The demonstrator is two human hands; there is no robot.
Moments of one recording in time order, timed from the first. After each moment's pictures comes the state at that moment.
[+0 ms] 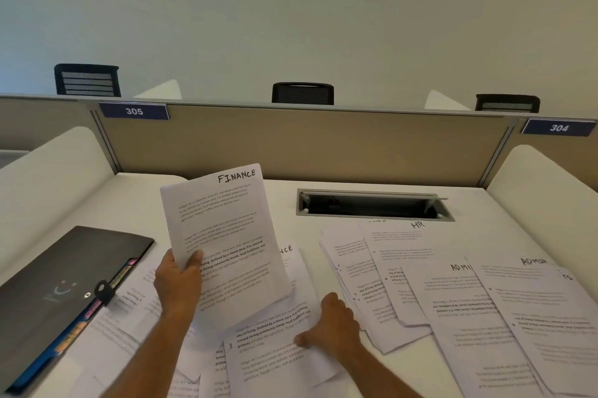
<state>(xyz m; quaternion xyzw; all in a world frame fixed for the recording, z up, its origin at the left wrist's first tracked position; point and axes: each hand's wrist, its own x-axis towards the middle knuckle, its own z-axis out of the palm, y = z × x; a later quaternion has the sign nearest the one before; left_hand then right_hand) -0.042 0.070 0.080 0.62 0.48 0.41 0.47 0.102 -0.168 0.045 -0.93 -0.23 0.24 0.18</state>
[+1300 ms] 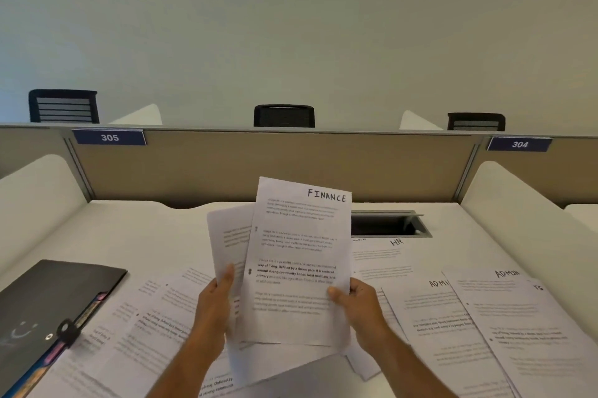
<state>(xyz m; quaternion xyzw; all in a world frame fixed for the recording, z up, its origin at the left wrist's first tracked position) 0.017 -0.008 0.105 0.53 0.40 0.25 0.70 0.172 -0.213 0.093 -0.69 -0.08 0.27 0.67</state>
